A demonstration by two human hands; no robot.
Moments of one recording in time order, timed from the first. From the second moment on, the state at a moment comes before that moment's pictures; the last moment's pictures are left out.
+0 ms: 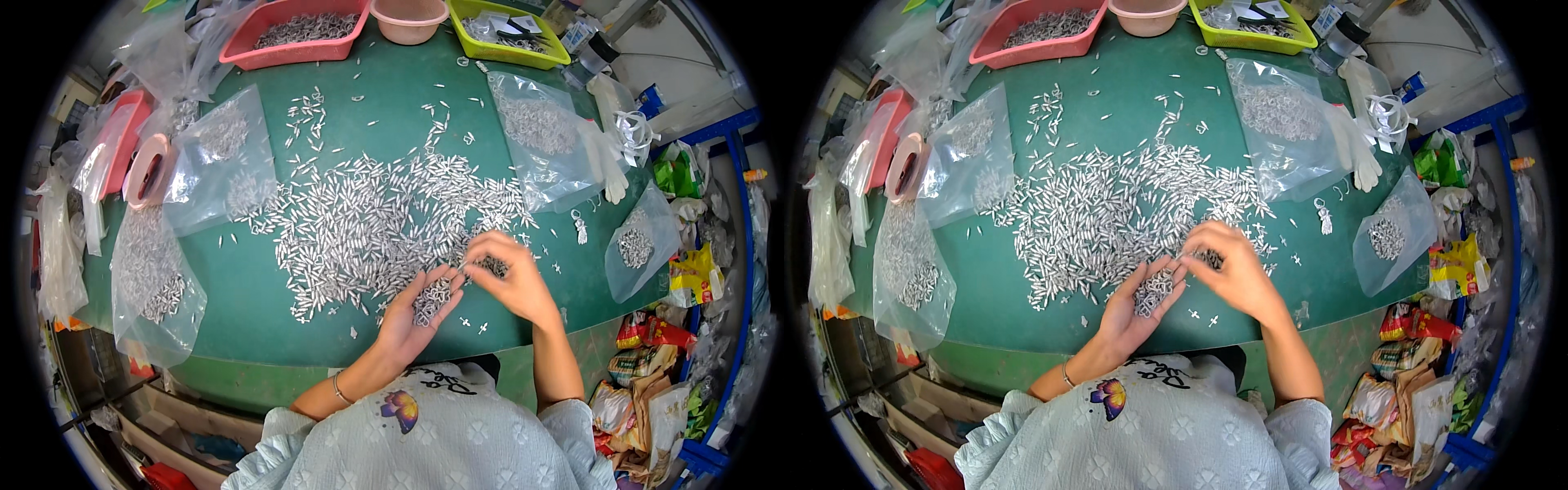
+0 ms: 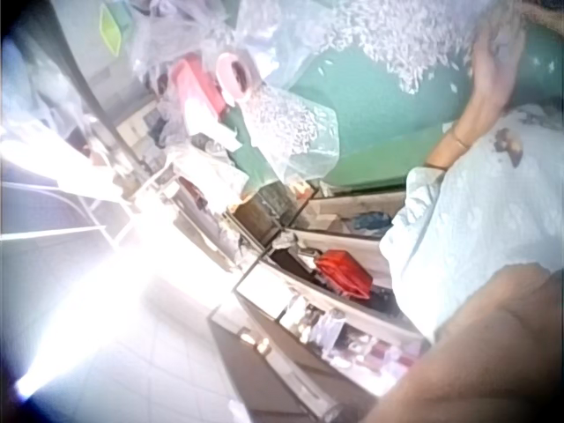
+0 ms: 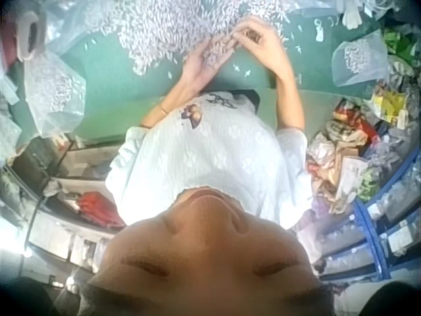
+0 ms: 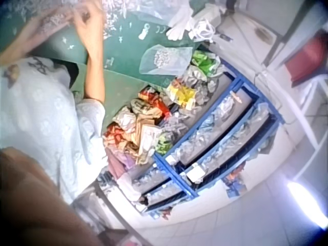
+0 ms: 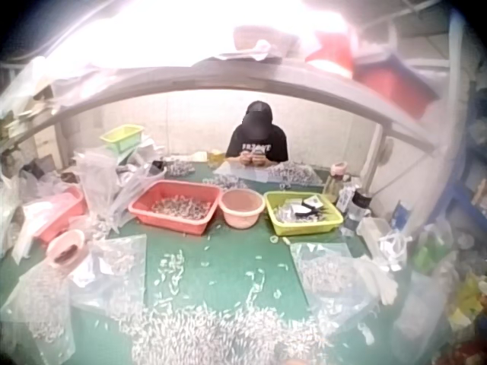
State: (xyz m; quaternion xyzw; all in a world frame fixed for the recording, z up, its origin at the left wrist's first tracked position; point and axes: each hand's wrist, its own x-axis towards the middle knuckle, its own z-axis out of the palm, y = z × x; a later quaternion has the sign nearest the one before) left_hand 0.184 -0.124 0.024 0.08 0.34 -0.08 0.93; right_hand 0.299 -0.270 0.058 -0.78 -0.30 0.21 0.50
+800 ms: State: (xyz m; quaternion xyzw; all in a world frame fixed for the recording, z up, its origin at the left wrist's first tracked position) left_hand 0.169 -0.124 0.006 0.13 0.25 -0.11 0.95; right_hand 0.334 -0.249 0.001 -0.91 -0.34 -0.08 0.25
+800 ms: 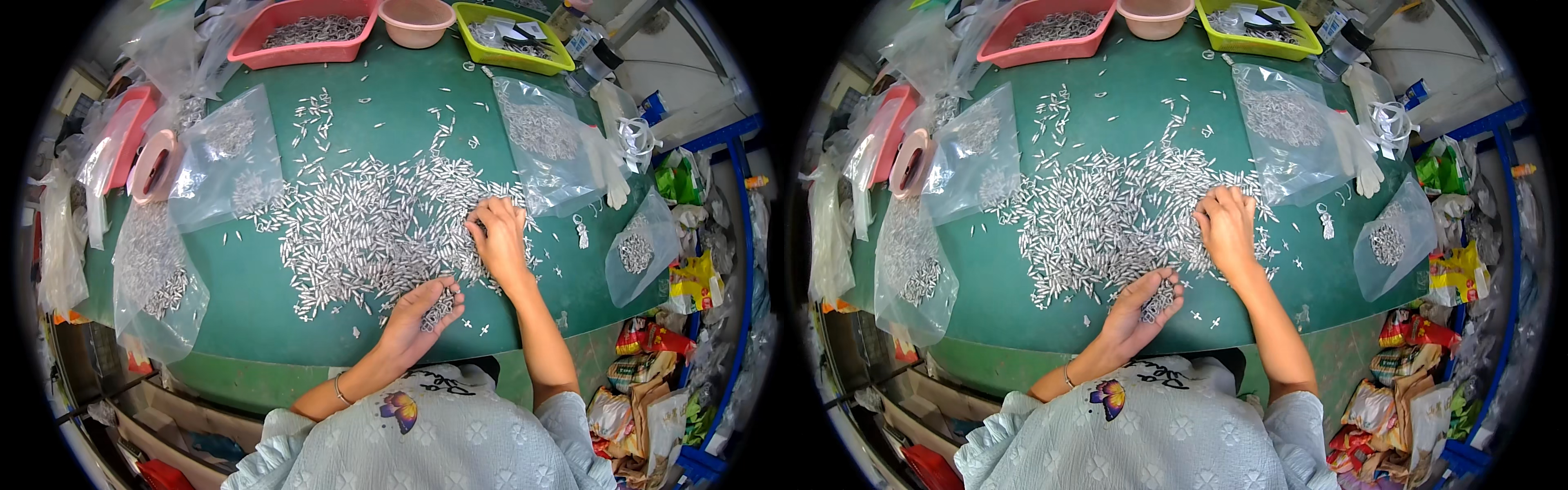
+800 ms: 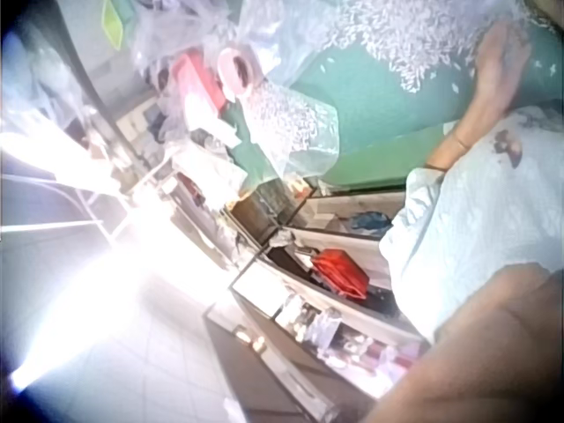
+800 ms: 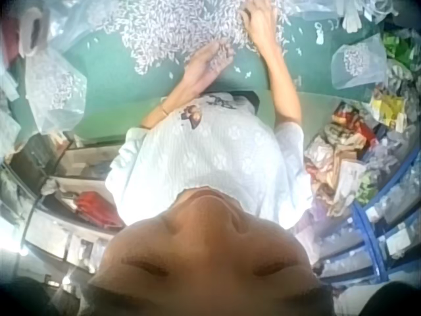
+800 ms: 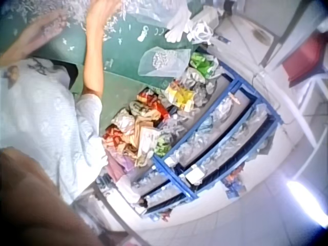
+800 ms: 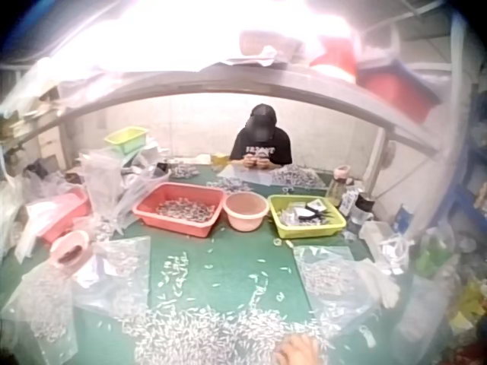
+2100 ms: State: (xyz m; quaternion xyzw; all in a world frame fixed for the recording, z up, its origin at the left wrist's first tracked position) left_hand 0.167 -0.120 0.013 0.15 0.28 -0.12 0.94; right_hand 0.343 -0.262 -0.012 -0.91 -0.34 -0.08 0.22
